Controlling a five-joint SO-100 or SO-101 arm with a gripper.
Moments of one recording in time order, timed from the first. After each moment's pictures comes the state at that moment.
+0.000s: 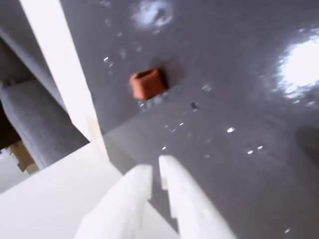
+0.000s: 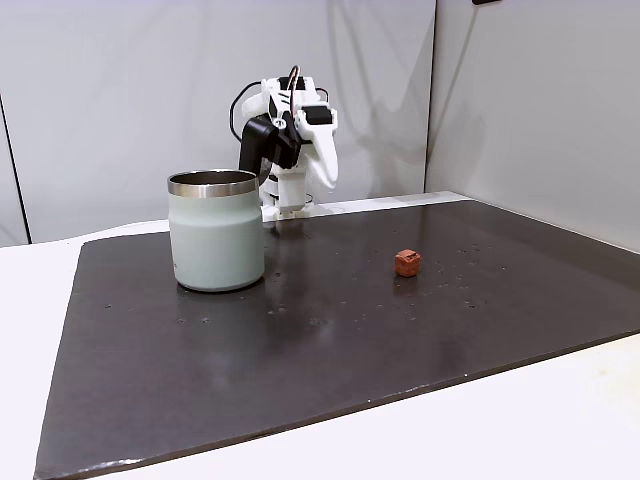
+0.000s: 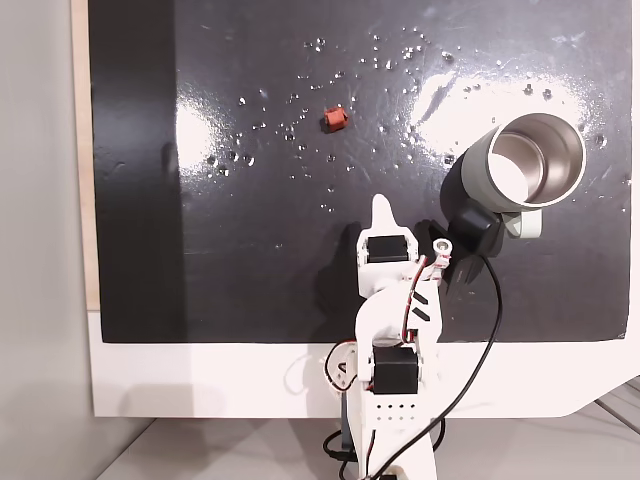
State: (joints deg) arm 1.1 178.1 161.8 46.2 -2.4
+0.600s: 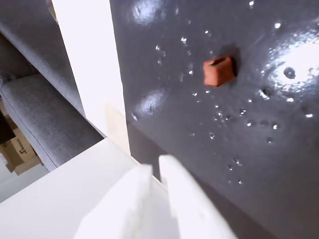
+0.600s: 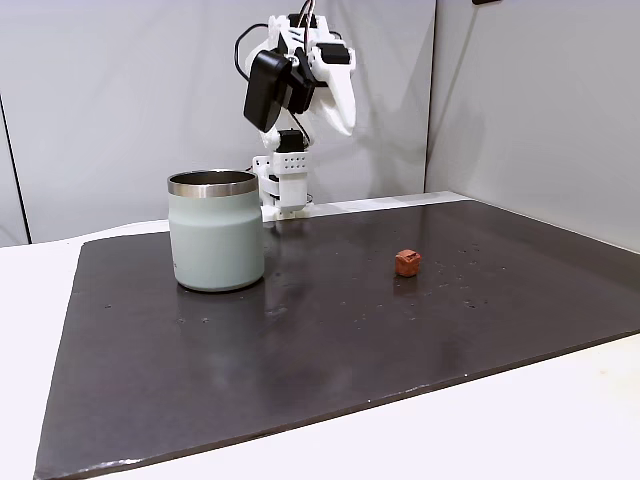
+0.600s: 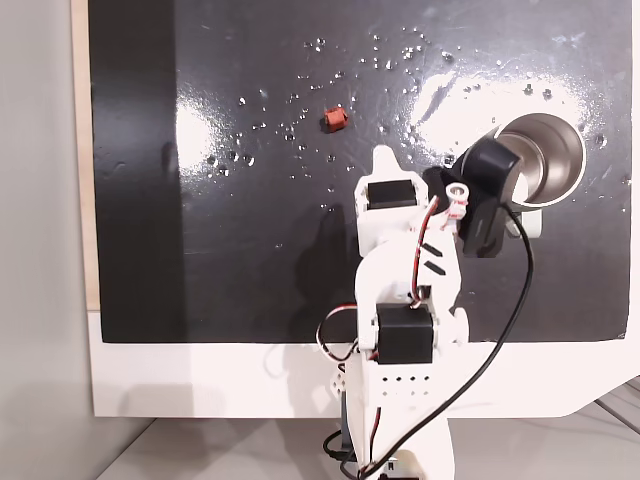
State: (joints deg) arm -0.5 141.8 122.5 52.2 -3.4
